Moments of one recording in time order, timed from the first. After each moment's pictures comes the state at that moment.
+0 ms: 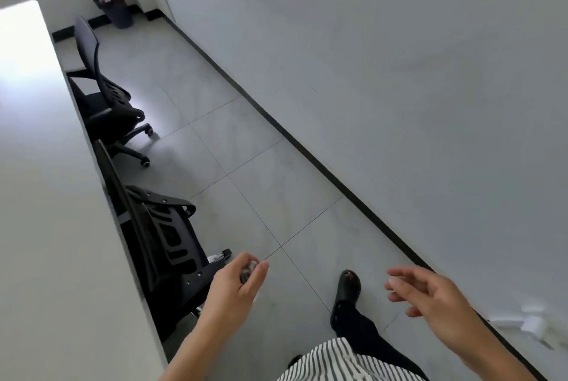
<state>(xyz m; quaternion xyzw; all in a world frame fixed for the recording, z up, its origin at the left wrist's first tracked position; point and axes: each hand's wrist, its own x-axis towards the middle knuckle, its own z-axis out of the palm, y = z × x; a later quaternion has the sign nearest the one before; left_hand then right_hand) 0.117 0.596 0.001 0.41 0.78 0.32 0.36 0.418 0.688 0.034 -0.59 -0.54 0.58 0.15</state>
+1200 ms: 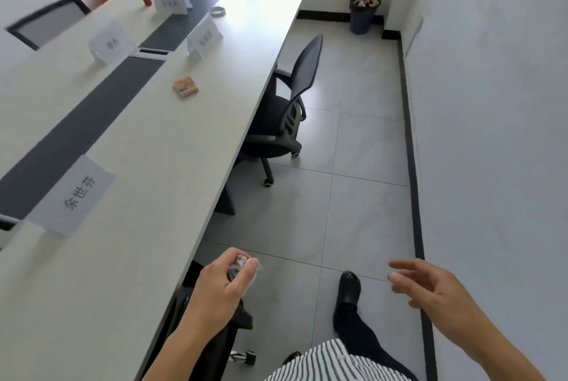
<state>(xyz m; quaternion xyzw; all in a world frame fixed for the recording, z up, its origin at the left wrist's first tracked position) -0.337 0.882 0.031 0.07 0.87 0.45 0.17 -0.215 1.194 0.046 -0.28 -0.79 0.54 -0.12</state>
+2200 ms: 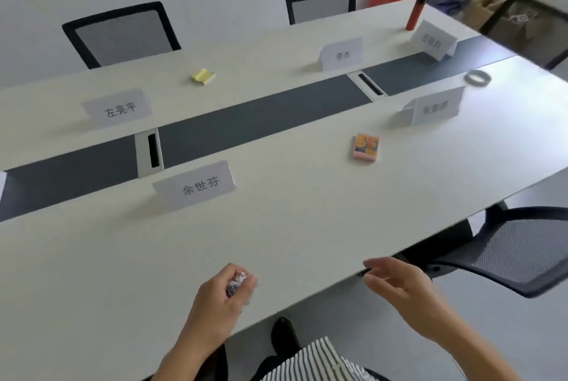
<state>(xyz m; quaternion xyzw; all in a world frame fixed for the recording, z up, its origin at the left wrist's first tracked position) -0.572 0.841 0.024 -0.36 0.79 0.49 -0.01 -0.757 1.087 0.034 0.16 -0.85 0.37 -0.34</state>
